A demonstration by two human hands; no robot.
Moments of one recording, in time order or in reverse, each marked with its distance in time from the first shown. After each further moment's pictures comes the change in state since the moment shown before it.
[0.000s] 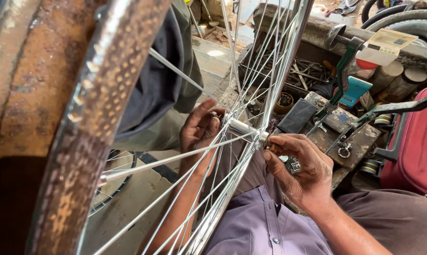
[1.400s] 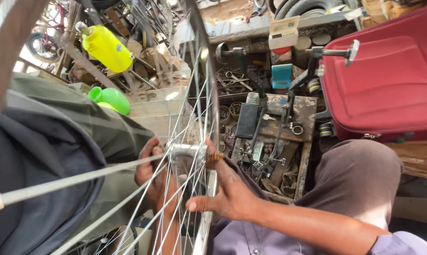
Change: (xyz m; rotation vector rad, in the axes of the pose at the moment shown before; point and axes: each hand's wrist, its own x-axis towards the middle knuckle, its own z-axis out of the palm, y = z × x) left_hand 0.018 -0.010 0.022 0.737 0.118 0.137; right_hand -0.027 0.012 0.035 0.483 -0.034 0.369
